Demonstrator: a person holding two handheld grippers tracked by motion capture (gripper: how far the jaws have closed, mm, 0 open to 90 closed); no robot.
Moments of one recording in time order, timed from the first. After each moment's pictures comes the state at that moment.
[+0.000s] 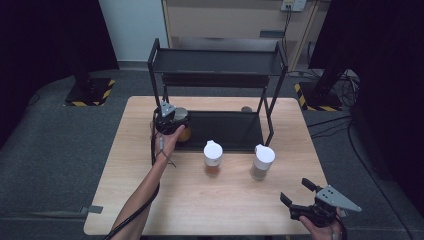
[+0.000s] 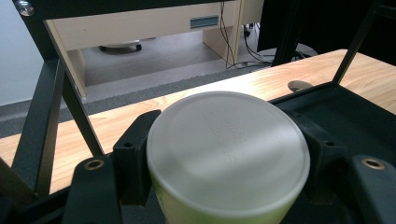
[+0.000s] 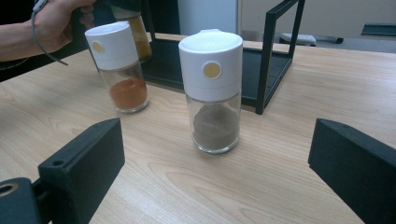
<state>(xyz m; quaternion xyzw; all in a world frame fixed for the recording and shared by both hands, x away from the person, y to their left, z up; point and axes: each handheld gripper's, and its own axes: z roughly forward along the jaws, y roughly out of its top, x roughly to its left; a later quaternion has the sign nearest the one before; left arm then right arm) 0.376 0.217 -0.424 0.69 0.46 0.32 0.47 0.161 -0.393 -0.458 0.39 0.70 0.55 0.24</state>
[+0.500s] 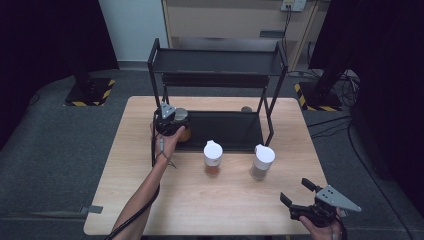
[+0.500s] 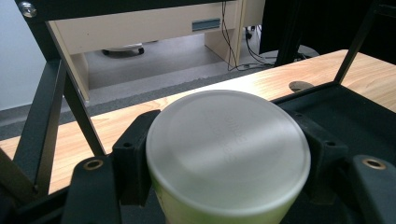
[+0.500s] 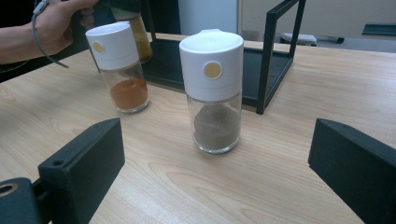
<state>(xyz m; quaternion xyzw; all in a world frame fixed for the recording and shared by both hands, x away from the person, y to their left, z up) 0.373 0.214 -0.427 0.69 0.45 0.33 0.47 0.161 -0.393 -0.458 0.39 0.70 0.55 0.24</state>
